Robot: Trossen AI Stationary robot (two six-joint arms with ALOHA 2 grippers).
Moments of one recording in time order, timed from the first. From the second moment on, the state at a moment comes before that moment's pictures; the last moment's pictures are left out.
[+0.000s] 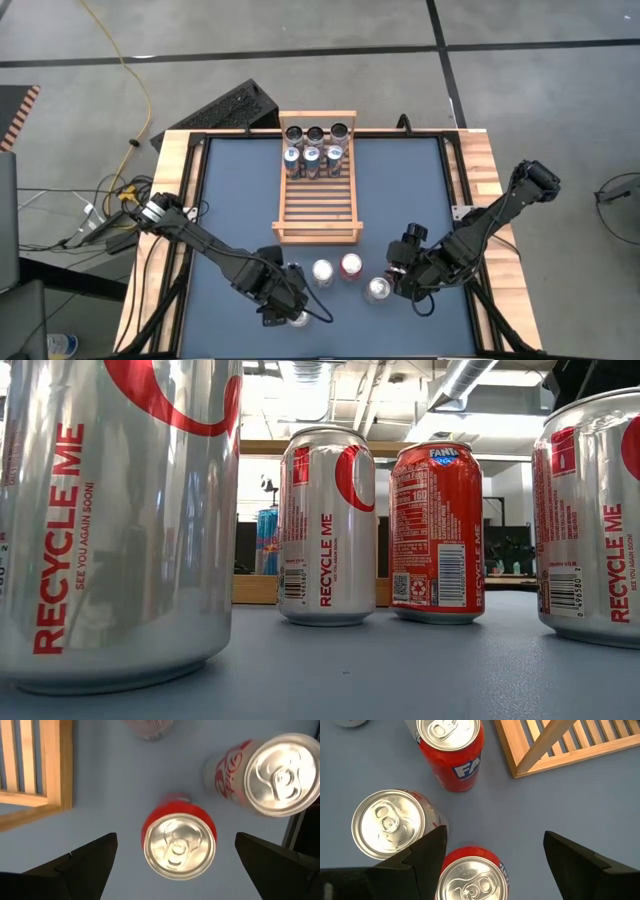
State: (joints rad) left arm -0.53 1.90 1.76 -1.22 -0.12 -0.67; right arm 0.66 1.43 1.16 -1.01 0.44 0.88
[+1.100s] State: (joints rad) left arm -0.49 1.89 1.61 -1.06 -0.01 -0.70; right arm 0.66 1.43 1.16 -1.01 0.44 0.88
